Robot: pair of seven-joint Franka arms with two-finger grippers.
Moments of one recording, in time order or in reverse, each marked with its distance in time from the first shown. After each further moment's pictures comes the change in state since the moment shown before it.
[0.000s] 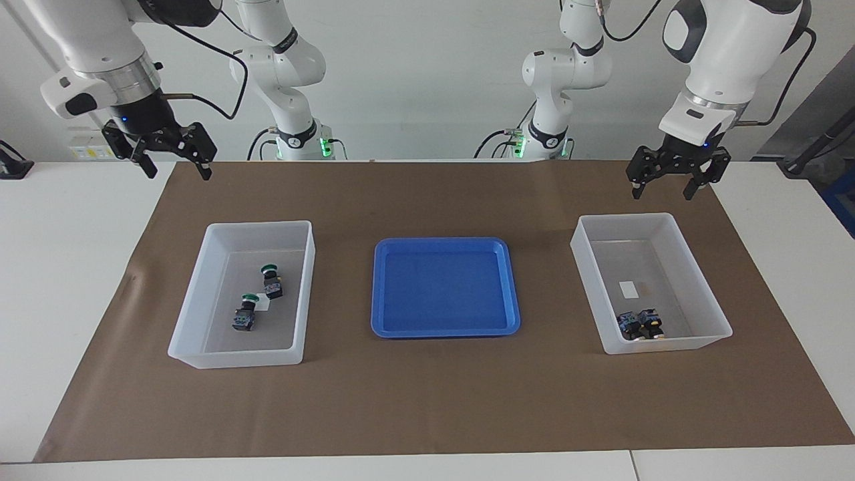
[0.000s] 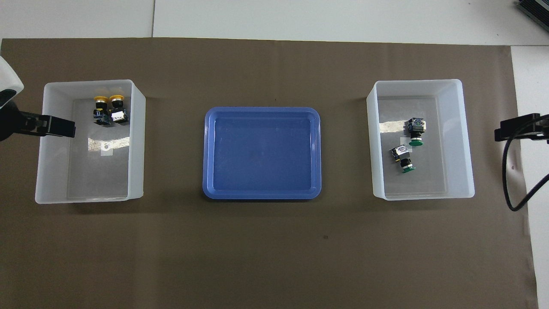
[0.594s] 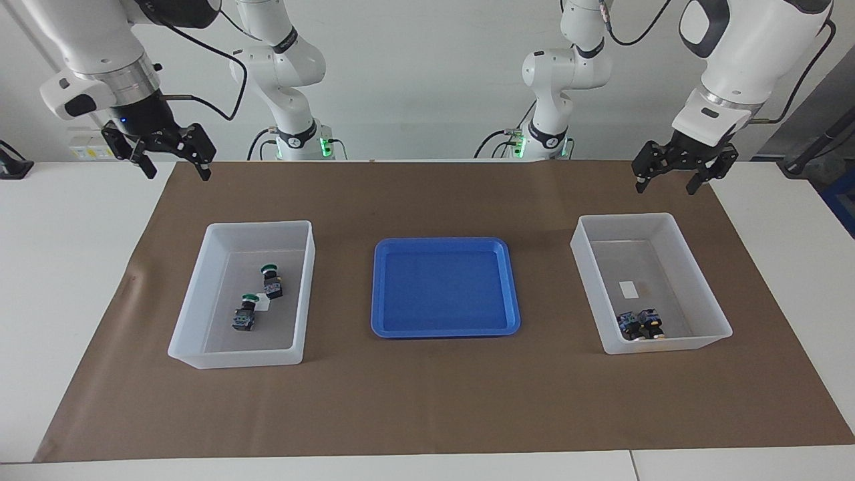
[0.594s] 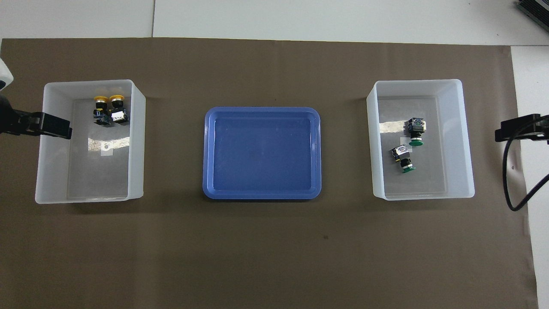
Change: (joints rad) left arm 0.003 0.027 0.016 0.050 -0.036 -0.085 0.002; right arm -0.002 -0.002 -0.001 -0.006 0.000 0.003 0.000
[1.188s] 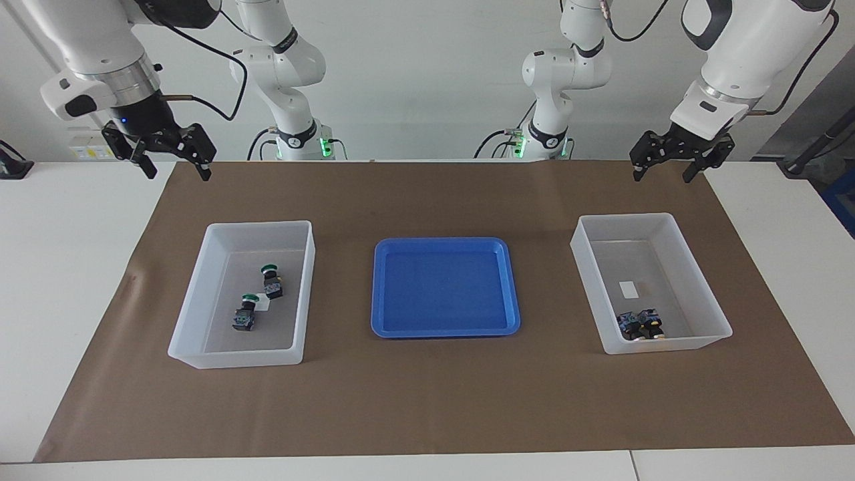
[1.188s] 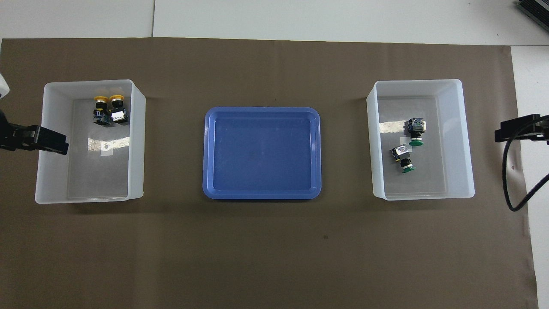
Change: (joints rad) left arm 0.000 -0.022 0.001 0.000 0.000 -0.103 0.000; right arm 0.000 0.000 0.000 -0.002 0.000 -0.003 0.000
